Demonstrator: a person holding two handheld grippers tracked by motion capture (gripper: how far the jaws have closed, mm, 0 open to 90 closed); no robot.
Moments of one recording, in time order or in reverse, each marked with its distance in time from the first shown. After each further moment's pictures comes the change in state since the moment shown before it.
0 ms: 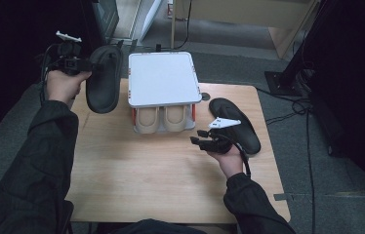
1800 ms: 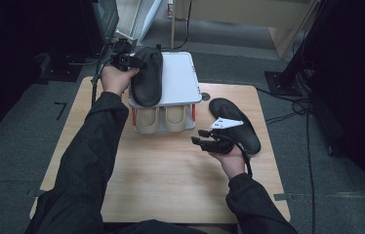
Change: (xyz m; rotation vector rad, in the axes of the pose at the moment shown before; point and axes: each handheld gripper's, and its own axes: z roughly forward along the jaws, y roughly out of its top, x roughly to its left) left arm -0.087 0.024 0.097 0.062 -0.044 -0.021; right arm 0.000 0.000 -0.007 -0.022 0.010 -0.020
